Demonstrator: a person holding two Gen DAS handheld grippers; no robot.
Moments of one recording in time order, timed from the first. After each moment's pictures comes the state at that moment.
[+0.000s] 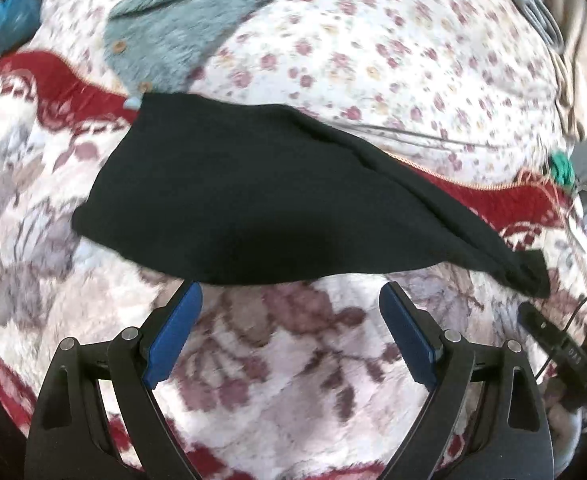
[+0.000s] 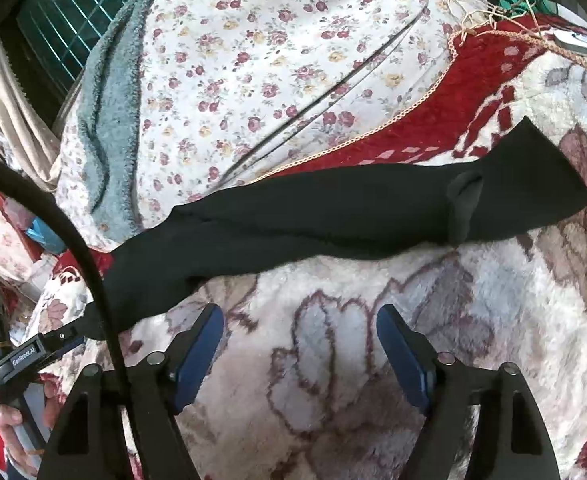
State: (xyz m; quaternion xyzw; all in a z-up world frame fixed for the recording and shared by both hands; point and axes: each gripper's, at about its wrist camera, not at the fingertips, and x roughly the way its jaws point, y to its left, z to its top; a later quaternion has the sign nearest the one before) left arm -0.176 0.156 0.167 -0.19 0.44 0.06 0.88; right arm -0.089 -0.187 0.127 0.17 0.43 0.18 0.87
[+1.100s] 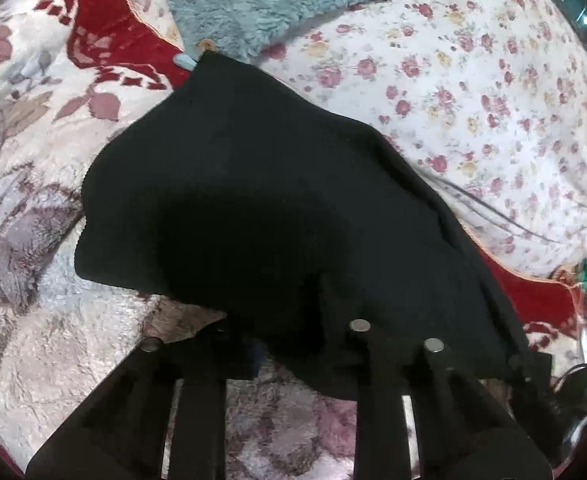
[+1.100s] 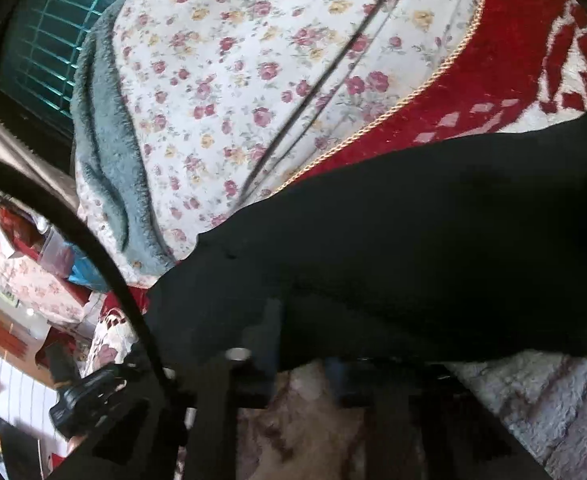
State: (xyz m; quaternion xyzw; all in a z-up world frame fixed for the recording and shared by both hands) left arm -0.101 0.216 0.096 -0.30 0.43 0.13 0.84; right arm -0.007 -0.159 0.085 0.28 0.43 0.25 0.82
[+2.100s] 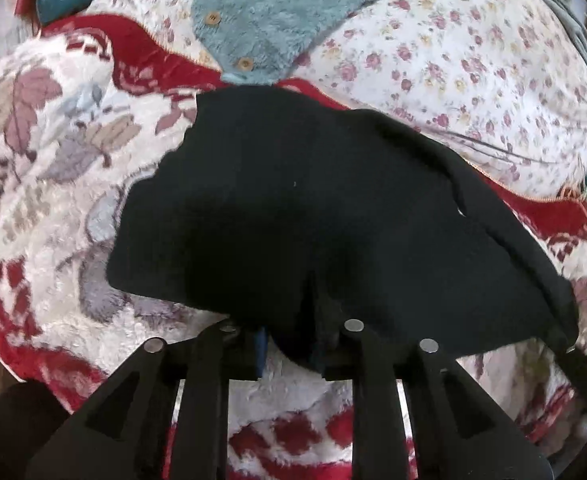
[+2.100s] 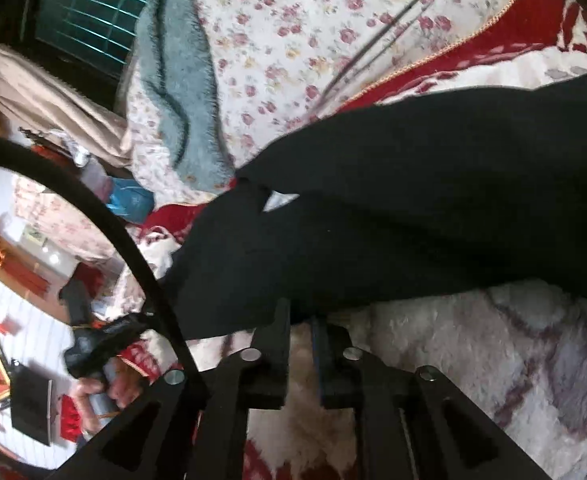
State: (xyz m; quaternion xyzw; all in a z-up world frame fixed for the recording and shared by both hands) left arm -0.216 0.244 0.119 -0.18 0.44 0.12 0.87; right arm -0.118 -0.114 0.105 0.24 0.45 0.33 0.79
